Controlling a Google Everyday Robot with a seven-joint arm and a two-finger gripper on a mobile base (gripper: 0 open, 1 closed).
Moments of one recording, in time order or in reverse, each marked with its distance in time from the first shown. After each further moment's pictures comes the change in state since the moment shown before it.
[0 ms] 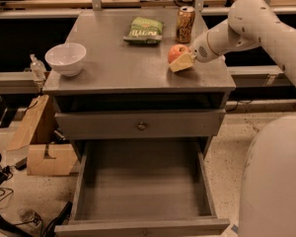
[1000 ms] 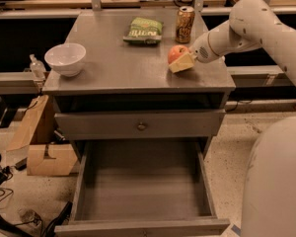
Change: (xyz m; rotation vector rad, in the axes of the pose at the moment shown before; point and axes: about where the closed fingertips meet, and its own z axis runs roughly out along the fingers) arm 0.005 -0.001 0.002 0.005 -0.002 0.000
